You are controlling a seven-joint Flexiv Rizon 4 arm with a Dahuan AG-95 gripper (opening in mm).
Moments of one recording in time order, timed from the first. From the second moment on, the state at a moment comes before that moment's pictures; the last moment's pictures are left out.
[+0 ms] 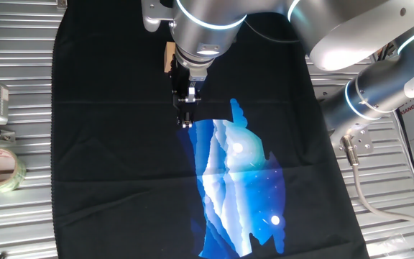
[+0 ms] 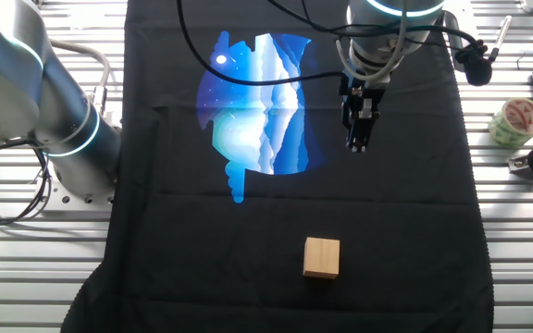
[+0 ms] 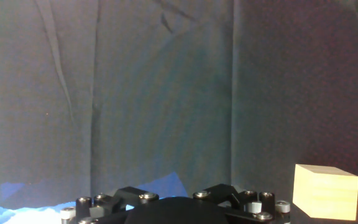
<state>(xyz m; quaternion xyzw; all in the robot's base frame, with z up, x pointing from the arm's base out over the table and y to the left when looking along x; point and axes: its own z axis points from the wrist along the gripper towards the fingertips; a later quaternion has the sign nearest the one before) 0.500 0.000 0.170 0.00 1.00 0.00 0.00</state>
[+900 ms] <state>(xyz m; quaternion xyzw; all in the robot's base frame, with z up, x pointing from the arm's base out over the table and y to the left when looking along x) 0.498 -0.001 0.170 0.00 1.00 0.02 0.04</state>
